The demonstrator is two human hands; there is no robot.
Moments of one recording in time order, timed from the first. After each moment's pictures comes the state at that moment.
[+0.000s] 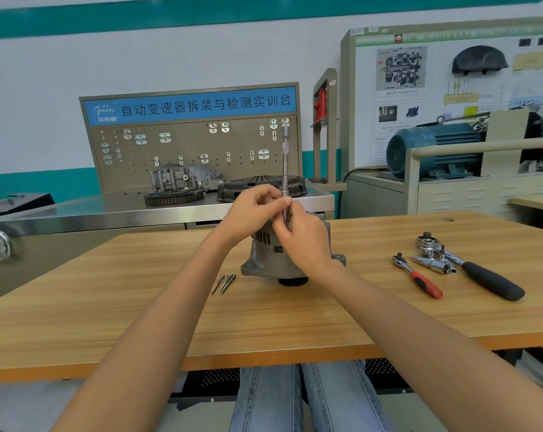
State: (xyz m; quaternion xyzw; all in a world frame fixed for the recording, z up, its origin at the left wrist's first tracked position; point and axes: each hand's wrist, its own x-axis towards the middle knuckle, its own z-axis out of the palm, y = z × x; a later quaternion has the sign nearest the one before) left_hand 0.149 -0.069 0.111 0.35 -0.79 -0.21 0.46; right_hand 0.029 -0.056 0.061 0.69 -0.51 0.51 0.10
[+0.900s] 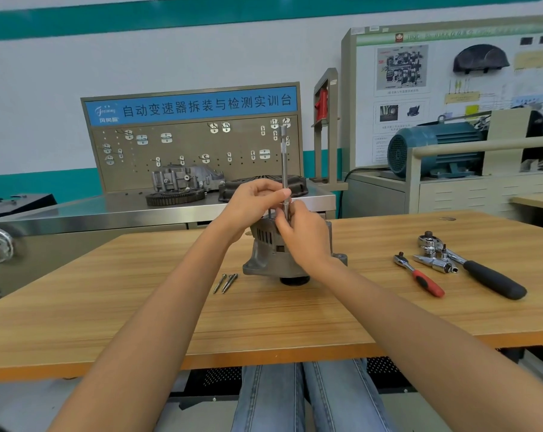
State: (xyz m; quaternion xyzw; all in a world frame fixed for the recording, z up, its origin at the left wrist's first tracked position) left_hand 0.151 -0.070 0.121 0.35 -0.74 -0.31 0.49; right_hand 0.031 -0.061 0.062 0.67 -0.52 0.52 0.08
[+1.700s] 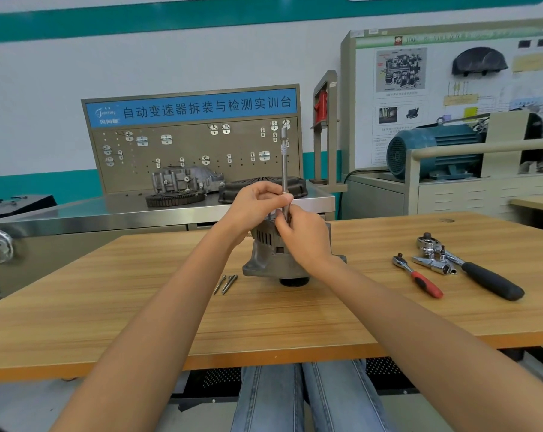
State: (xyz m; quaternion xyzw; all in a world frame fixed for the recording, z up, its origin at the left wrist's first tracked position) left_hand 0.147 -0.078 0.116 0.36 -0.72 -0.32 0.50; right_hand 0.030 -0.059 0.065 0.68 -0.52 0.50 0.09
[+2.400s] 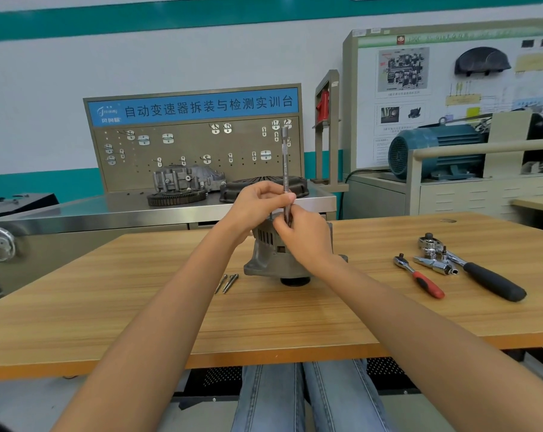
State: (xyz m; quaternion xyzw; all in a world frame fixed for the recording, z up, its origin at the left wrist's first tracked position) left_hand 0.147 -0.080 0.116 0.36 -0.72 -0.33 0.49; right_hand 0.031 -0.058 0.067 0.69 -0.52 0.50 0.06
